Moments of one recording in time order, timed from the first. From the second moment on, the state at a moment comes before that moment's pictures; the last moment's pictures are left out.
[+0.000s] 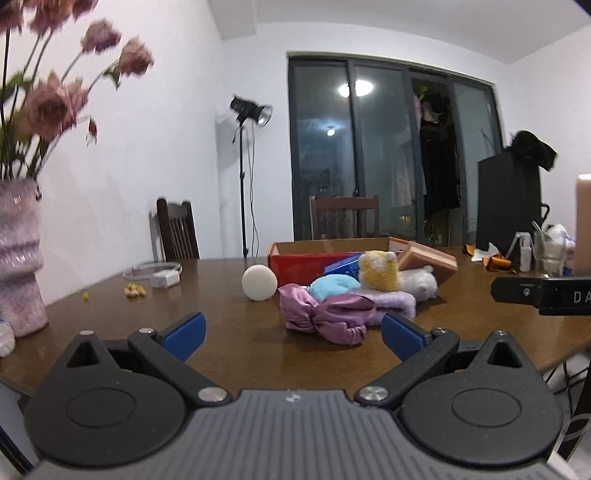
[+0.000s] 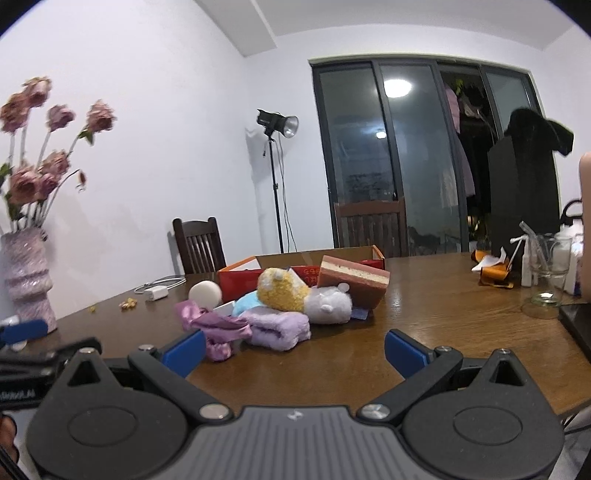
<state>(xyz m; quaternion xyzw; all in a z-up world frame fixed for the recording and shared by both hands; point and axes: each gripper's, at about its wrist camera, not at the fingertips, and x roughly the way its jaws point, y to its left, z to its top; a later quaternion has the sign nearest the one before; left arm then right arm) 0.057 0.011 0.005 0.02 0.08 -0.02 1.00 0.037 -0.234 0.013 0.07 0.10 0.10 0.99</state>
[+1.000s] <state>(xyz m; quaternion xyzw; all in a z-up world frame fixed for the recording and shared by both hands) 0.338 -0.105 0.046 -0.07 0.27 -0.22 0.94 0.297 -0.342 0.003 0.27 0.22 0.14 0.93</state>
